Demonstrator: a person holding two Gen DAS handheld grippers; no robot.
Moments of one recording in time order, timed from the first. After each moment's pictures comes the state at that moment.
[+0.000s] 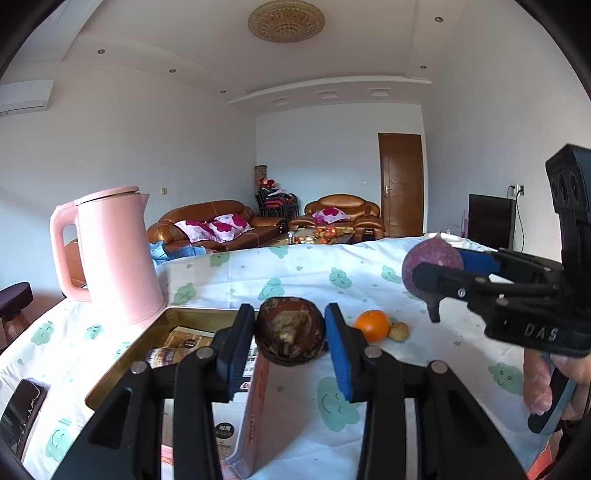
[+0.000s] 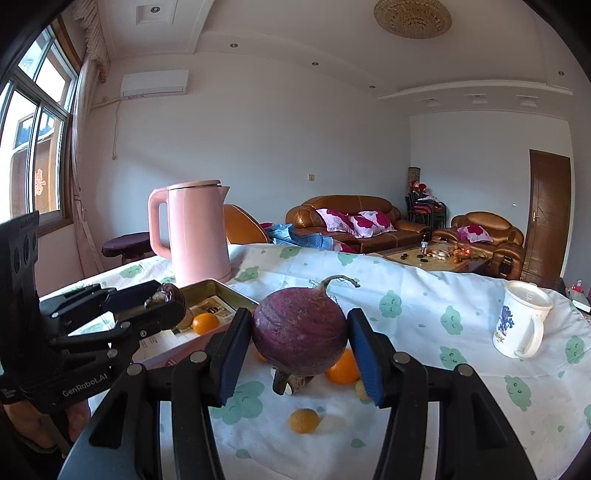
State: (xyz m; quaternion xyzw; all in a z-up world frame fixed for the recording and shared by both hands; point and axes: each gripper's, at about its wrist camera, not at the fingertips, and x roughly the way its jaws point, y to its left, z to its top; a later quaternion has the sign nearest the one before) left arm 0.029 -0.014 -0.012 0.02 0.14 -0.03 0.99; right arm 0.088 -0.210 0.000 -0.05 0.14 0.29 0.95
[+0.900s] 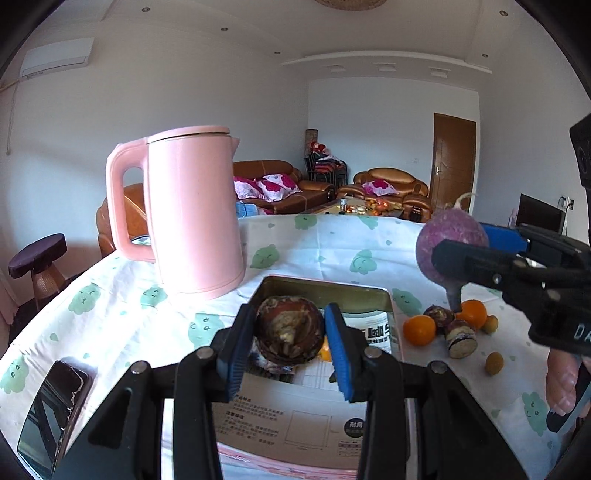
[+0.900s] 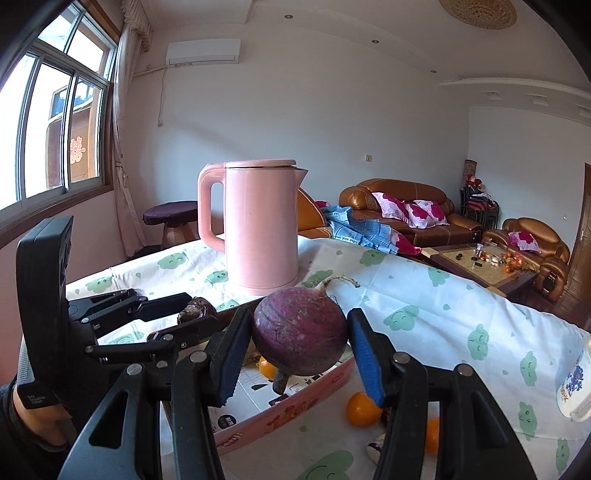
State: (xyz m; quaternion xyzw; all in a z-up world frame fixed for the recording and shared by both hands) left arm 0.062 0.092 -0.021 -0.03 0.22 0.06 0.97; right arm 0.123 -0.081 0.013 -0.10 0.18 0.38 0.90
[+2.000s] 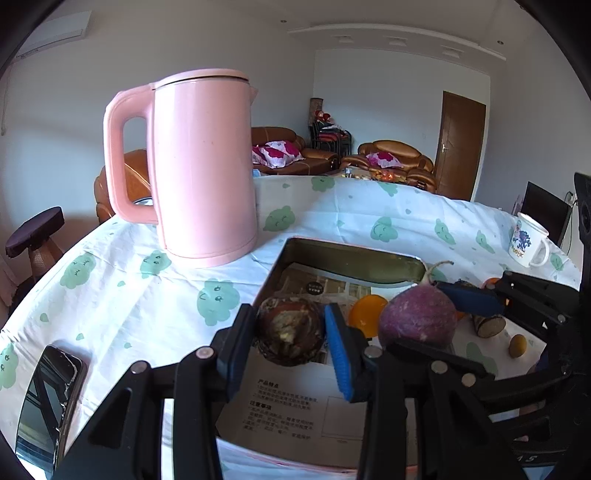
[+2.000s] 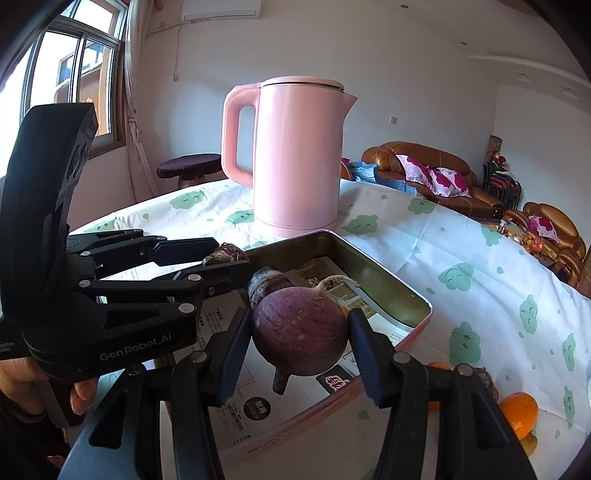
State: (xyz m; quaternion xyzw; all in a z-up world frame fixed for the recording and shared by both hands) left arm 0.085 0.118 -0.043 -0.04 0.28 0.05 0.96; right arm 0.129 -0.024 -0.045 -0.15 0.25 0.40 0.87
